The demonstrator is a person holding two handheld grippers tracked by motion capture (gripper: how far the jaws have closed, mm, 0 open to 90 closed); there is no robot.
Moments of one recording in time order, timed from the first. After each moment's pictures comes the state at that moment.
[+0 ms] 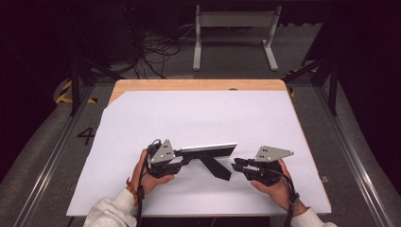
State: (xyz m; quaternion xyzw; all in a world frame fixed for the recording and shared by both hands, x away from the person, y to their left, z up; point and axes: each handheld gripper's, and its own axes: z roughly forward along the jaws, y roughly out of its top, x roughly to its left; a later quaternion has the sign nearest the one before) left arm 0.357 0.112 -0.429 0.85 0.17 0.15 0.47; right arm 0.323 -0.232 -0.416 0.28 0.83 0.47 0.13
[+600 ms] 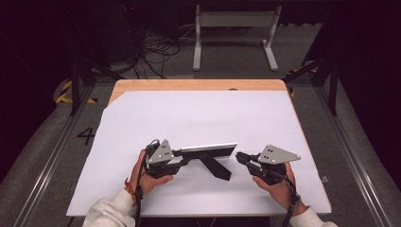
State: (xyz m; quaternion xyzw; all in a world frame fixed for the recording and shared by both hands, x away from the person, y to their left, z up) left arm 0.356 0.114 -0.426 0.85 0.17 0.14 0.48; right arm 0.316 -0.233 -0.401 0.27 0.80 0.48 0.22
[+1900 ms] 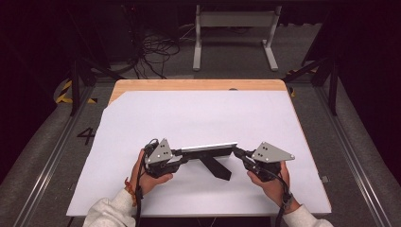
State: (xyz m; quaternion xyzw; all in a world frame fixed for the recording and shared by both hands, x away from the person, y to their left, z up) left arm 0.353 0.114 -0.421 0.84 0.17 0.15 0.49; right arm 0.319 -0.217 -0.395 0.26 0.79 0.48 0.27
